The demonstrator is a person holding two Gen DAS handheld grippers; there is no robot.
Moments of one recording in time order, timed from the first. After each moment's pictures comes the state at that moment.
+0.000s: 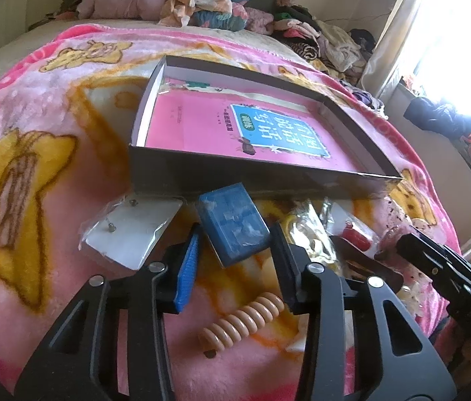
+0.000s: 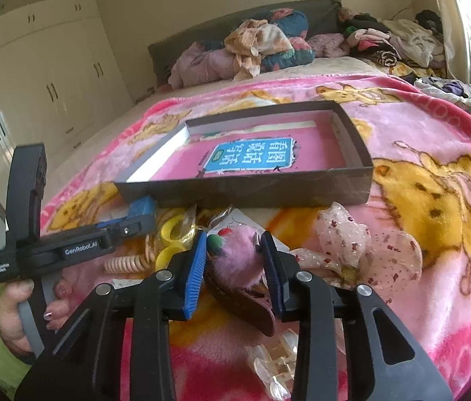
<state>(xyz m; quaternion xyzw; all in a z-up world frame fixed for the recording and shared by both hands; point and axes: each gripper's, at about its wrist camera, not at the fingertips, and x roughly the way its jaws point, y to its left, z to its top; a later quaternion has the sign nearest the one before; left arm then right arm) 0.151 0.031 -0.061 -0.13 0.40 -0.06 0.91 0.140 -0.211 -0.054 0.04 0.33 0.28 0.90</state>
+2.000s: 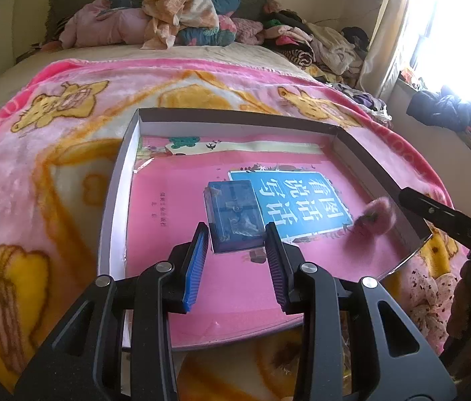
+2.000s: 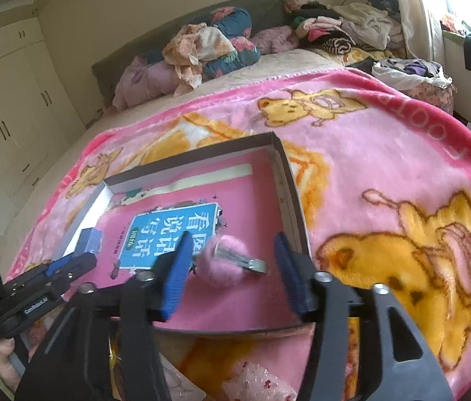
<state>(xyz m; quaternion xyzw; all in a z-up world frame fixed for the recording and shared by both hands) 0.239 0.028 -0.045 -0.09 0.37 -0.06 0.92 0.267 -0.228 -0.040 0.08 0.35 0.18 0.92</state>
